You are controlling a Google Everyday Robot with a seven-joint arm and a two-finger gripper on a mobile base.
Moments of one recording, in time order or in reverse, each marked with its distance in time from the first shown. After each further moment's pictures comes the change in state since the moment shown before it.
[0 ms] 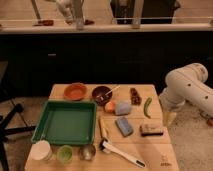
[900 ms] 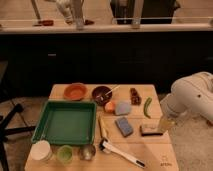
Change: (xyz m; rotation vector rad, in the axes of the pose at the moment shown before) arm -0.025 0.038 -0.013 0.035 -0.119 0.235
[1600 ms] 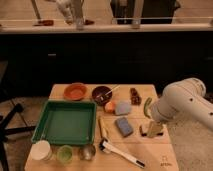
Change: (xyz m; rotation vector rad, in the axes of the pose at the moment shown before) arm -0.044 0.028 0.015 -0.065 -0.087 -0.110
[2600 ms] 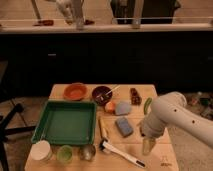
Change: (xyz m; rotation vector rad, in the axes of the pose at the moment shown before) arm -0.007 0.072 0.075 -0.196 -0.015 -0.152
